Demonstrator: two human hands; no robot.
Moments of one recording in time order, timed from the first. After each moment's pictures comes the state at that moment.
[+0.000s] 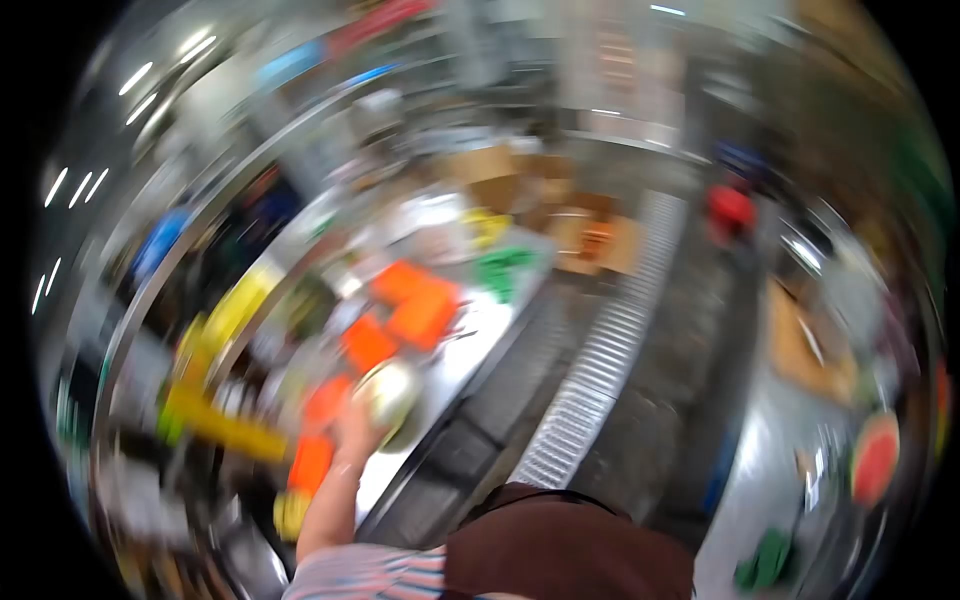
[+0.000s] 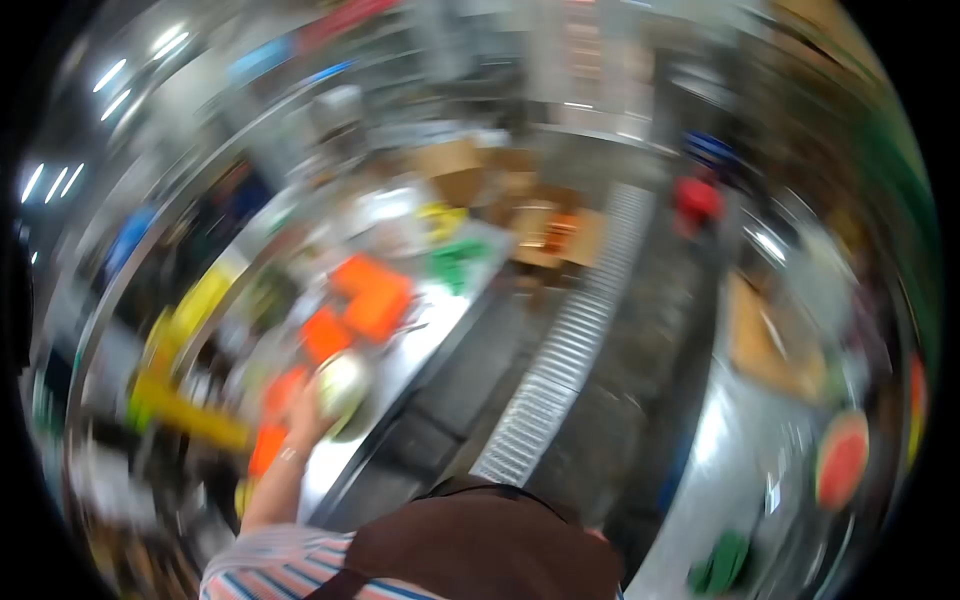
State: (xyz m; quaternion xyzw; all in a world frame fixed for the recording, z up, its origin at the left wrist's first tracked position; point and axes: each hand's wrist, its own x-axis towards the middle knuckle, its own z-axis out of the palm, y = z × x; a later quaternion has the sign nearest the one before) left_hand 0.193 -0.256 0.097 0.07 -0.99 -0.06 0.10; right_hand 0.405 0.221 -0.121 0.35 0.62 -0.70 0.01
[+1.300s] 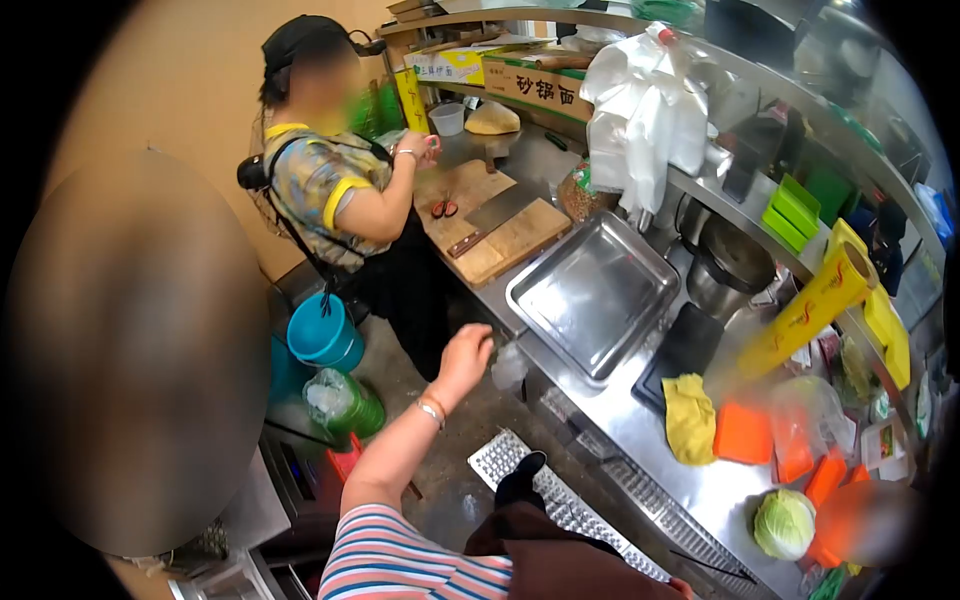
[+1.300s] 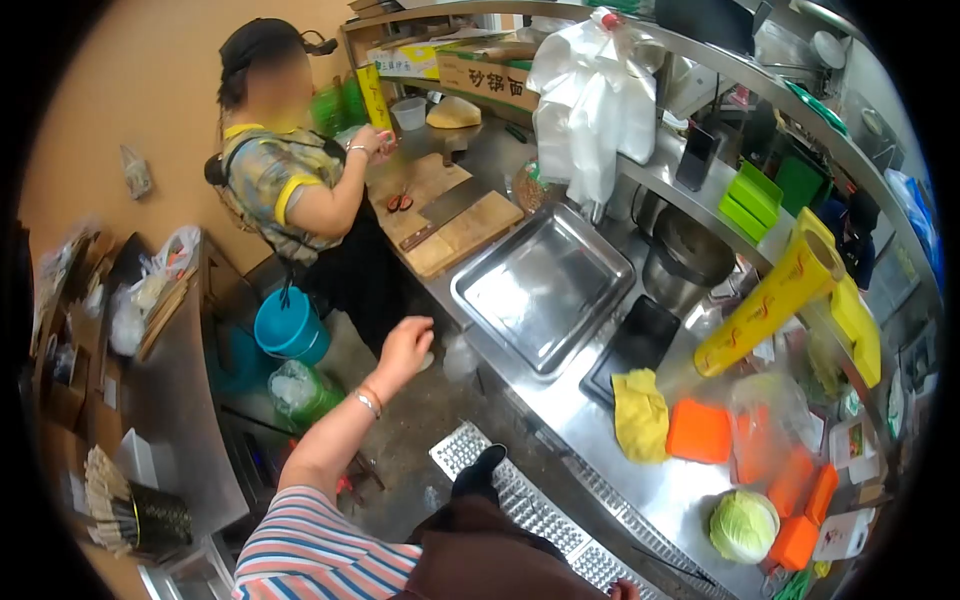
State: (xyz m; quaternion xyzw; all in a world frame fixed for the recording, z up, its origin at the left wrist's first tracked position) left_hand 0.782 -0.468 0.049 0.61 -0.68 -0.08 0.39; right_hand 0.243 -0.130 -0.093 -0.34 0.83 -0.22 0.39
